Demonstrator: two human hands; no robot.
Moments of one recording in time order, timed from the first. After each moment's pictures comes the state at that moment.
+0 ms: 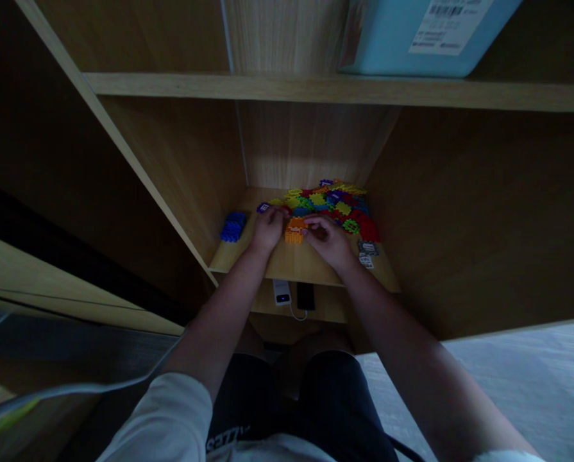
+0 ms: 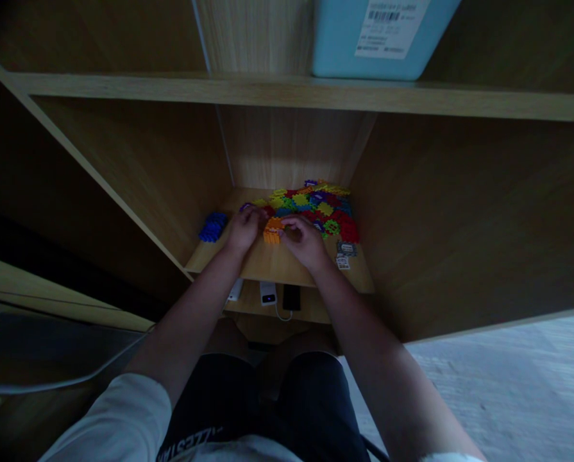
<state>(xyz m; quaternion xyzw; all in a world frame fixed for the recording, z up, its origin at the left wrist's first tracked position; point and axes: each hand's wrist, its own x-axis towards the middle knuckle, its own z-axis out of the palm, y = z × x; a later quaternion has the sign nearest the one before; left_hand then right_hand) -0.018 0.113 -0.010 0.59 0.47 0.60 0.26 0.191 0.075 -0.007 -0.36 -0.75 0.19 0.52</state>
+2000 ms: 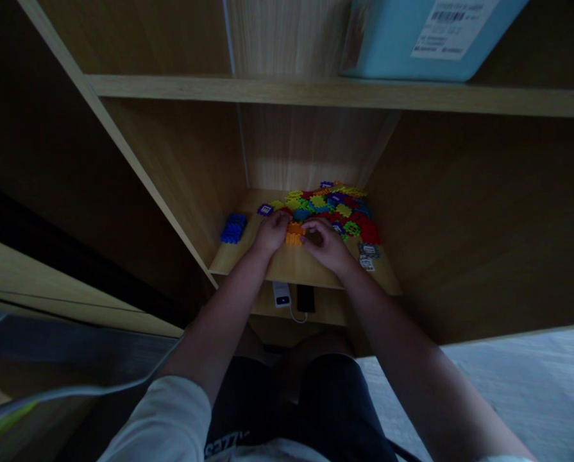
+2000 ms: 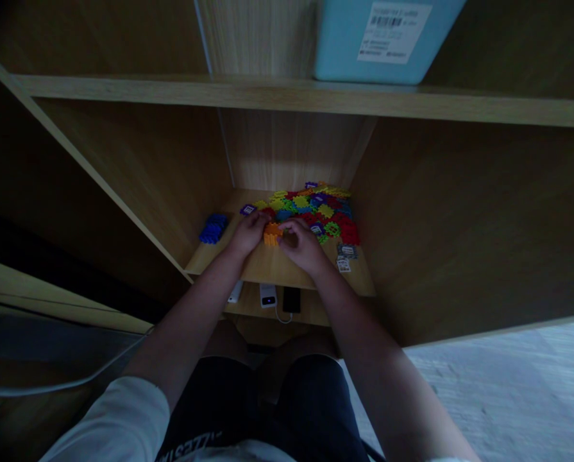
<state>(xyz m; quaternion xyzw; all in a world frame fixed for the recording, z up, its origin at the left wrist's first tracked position) -0.018 0.121 -0.020 0.61 0.49 0.54 0.30 0.193 0.082 -0.018 -0.36 -0.78 0.19 0.47</state>
